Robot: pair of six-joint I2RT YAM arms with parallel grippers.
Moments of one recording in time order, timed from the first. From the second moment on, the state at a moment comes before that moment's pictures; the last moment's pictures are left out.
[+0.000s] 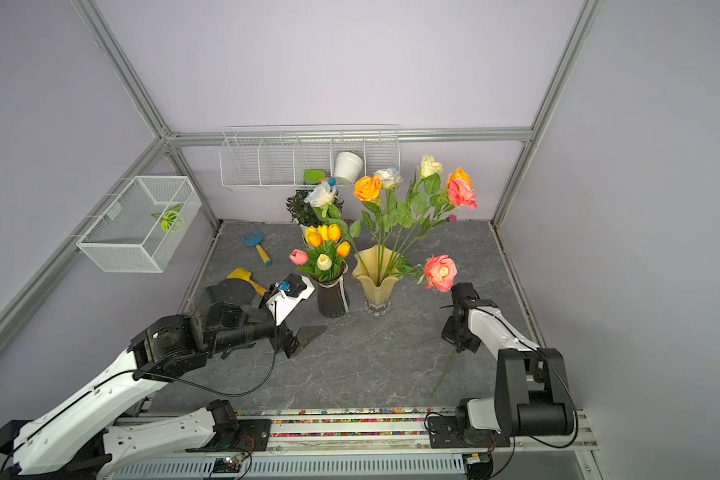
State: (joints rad) left arm -1.01 0.95 1.24 -0.80 0.04 0.08; right arm 0.01 1.32 0.72 -0.79 0.11 0.56
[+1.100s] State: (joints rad) left arm -1.01 0.78 1.16 -0.68 0.03 0.03; right arm 0.04 0.97 1.75 -0.87 0.19 0.26
